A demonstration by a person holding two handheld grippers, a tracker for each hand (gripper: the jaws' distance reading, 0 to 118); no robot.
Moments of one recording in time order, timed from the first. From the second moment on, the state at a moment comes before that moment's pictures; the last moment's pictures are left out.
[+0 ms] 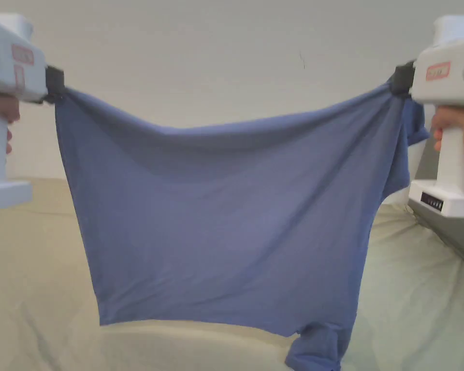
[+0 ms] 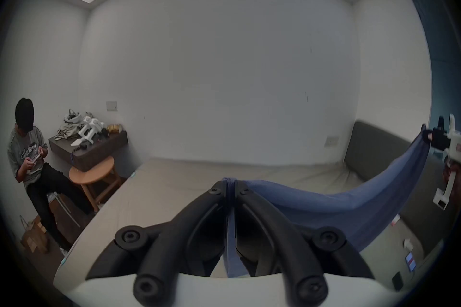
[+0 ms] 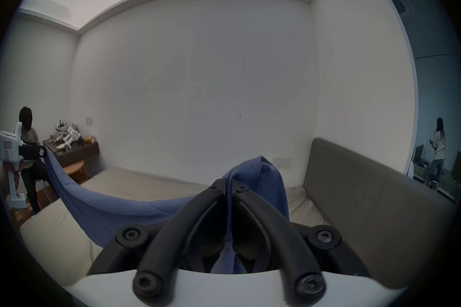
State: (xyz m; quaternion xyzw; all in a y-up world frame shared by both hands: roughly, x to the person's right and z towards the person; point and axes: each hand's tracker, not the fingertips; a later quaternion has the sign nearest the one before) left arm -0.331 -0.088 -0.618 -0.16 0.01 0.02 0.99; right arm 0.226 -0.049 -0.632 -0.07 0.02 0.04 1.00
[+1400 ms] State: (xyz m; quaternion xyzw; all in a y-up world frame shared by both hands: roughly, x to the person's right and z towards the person) left arm -0.348 -0.456 -0.283 -0.44 -0.07 0.13 0.89; right arm 0.280 -0.472 -0.305 -0.41 0.10 0.18 0.89
